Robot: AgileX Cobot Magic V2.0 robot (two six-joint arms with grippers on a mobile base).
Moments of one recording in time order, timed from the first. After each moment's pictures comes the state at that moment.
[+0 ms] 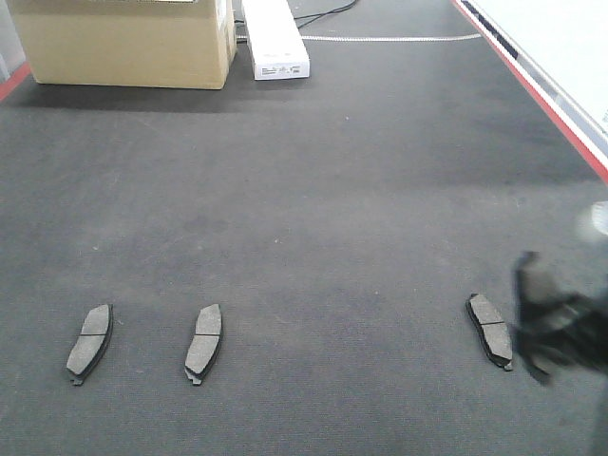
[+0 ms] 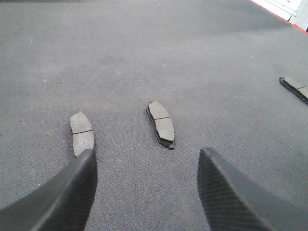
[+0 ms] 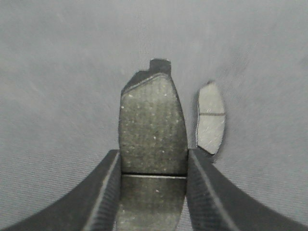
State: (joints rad) left arm -0.49 0.18 -0.45 0.15 0.77 -0.29; right arm 0.23 0.99 -0.72 0.06 0.61 0.05
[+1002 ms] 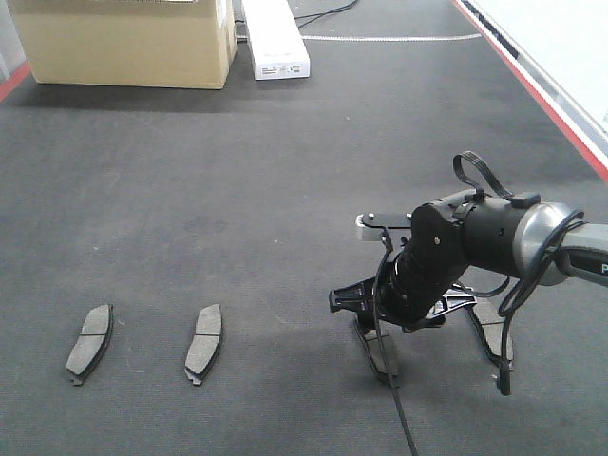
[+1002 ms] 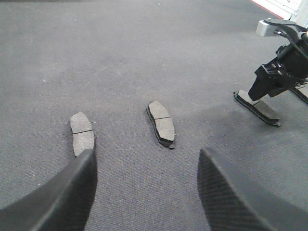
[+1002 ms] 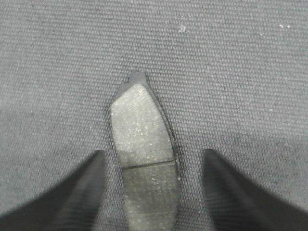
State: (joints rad) left arm -0.49 0.18 -0.45 0.15 0.77 -0.29; right arm 0.43 1.87 -1.21 0.01 0.72 0.35
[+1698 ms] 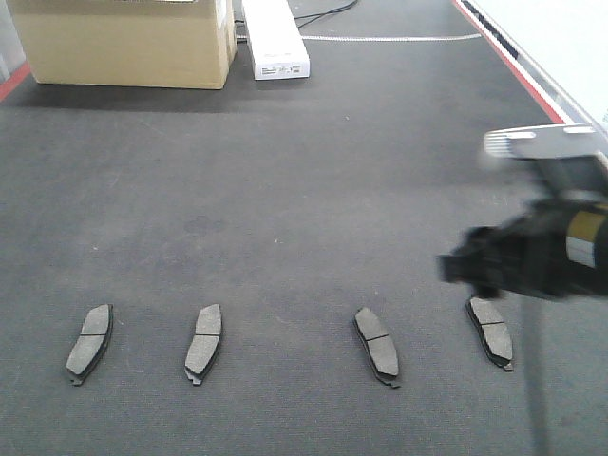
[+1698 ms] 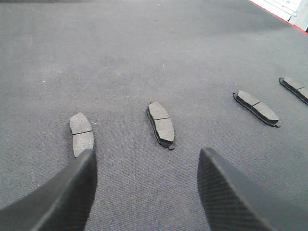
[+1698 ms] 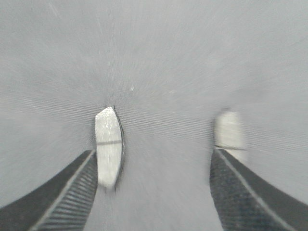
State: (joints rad) left arm -0.49 0.18 -0.45 0.15 0.76 -0.29; right arm 0.43 1.13 -0.95 -0.24 0.74 0.38
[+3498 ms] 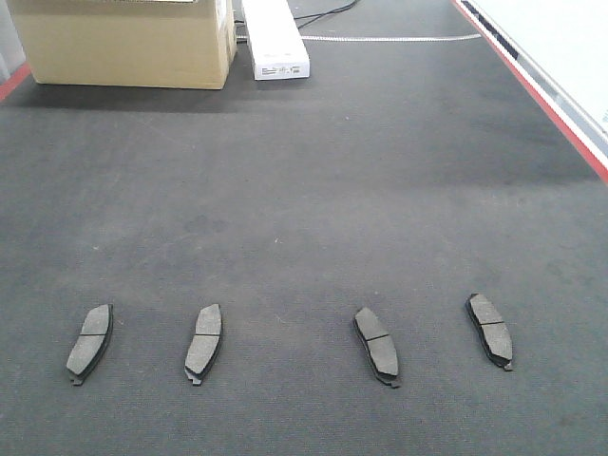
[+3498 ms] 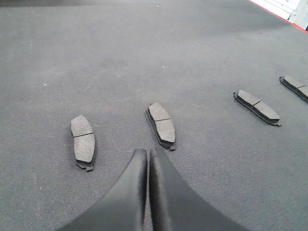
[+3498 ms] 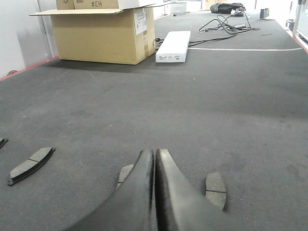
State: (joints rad) left arm -0.49 0.18 -0.45 0.15 0.76 -0.28; right arm 0.43 0.04 -0.29 -0.25 0.46 0.28
